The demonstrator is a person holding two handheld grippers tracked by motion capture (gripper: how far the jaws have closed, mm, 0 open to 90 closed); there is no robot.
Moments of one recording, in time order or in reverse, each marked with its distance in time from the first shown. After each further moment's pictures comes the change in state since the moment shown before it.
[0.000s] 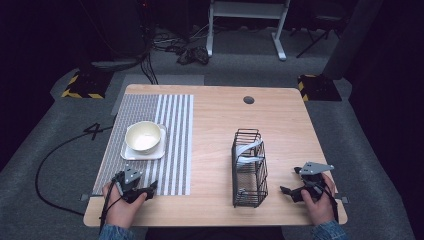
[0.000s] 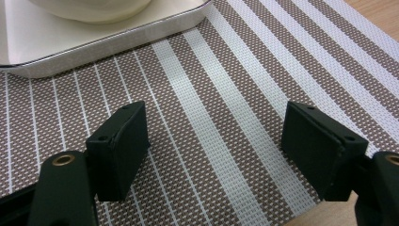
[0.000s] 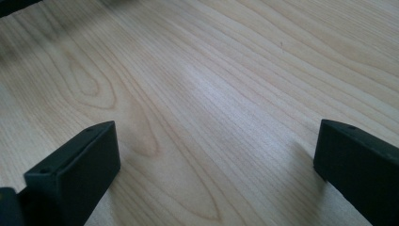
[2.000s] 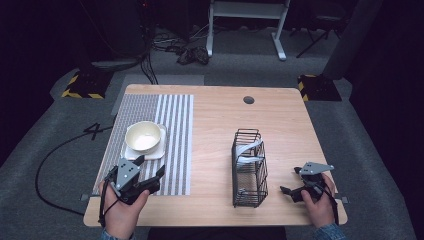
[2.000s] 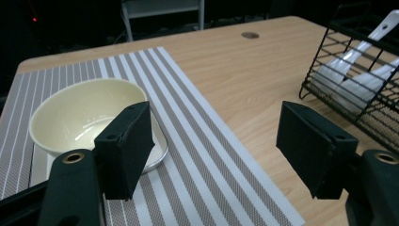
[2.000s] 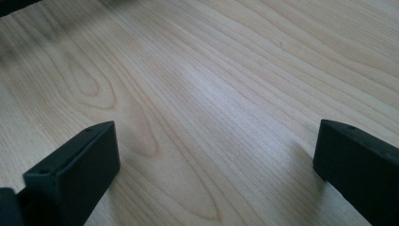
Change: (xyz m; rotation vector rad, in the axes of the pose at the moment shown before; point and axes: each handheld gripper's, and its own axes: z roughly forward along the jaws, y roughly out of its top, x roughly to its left) left arm -0.047 0.061 -0.079 -0.357 -0.018 -0.003; right arm 0.000 0.000 0.000 -0.001 -0.003 0.000
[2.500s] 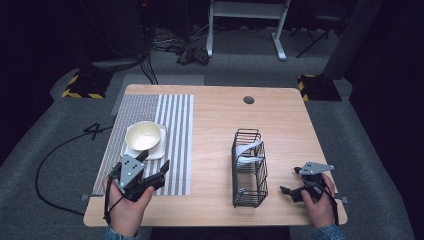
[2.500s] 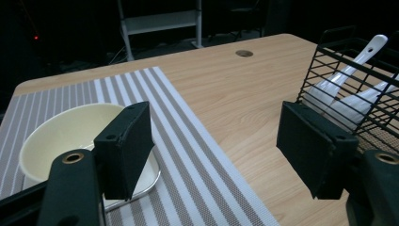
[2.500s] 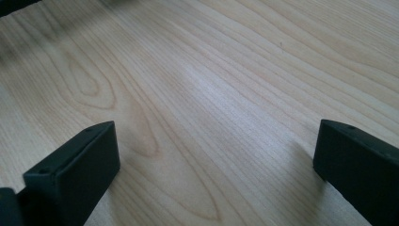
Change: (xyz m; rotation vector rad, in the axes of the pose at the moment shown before) left arm -0.010 0.013 0.007 -0.048 -0.012 0.018; right arm 0.000 0.000 0.000 0.000 0.000 0.000
